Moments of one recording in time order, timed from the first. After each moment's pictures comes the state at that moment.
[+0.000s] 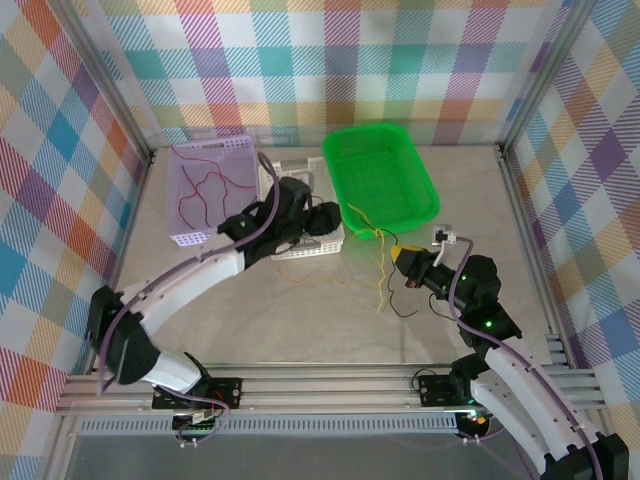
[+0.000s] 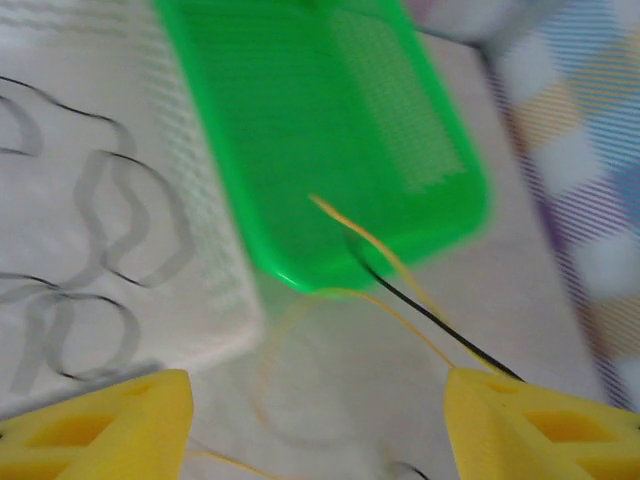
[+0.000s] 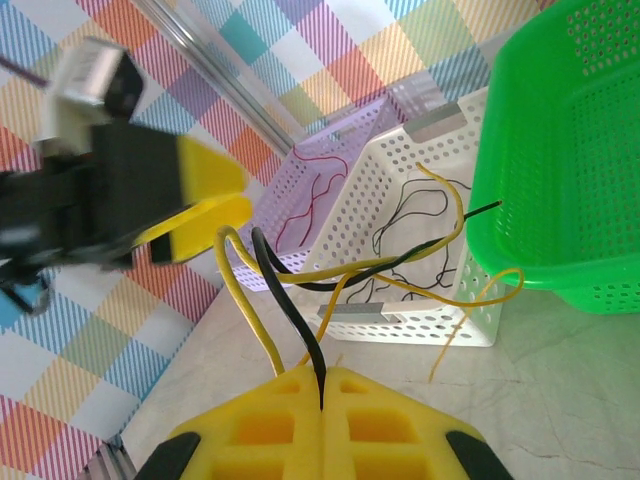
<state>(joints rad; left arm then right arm) -0.78 1.43 1.26 -0.41 -0.08 -0.70 0.36 0.61 0.38 0.11 -0.44 0.63</state>
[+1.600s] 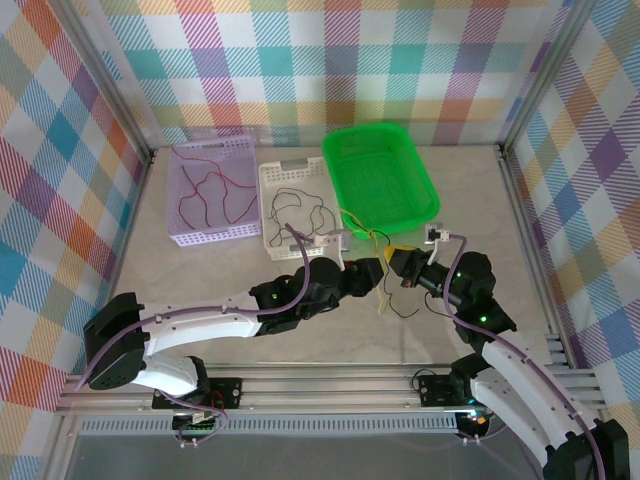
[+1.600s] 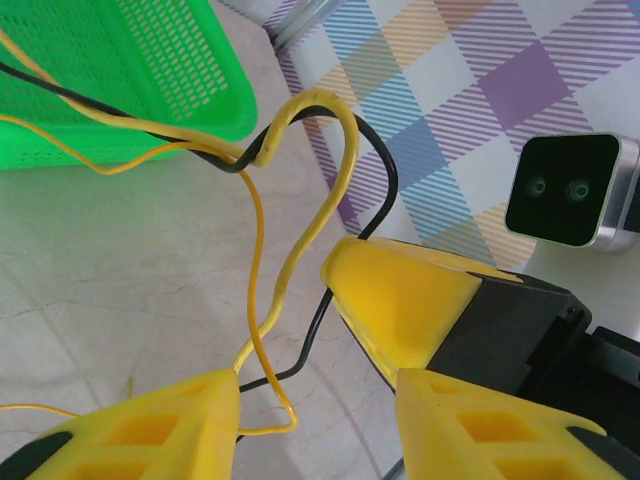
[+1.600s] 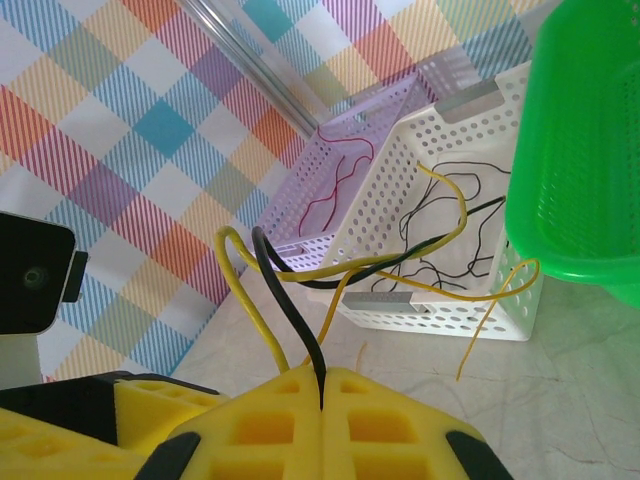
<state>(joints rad) -1.18 1.40 0.92 0.19 -0.29 -0.96 0.39 0.68 0.38 0.18 -0.48 0.65</state>
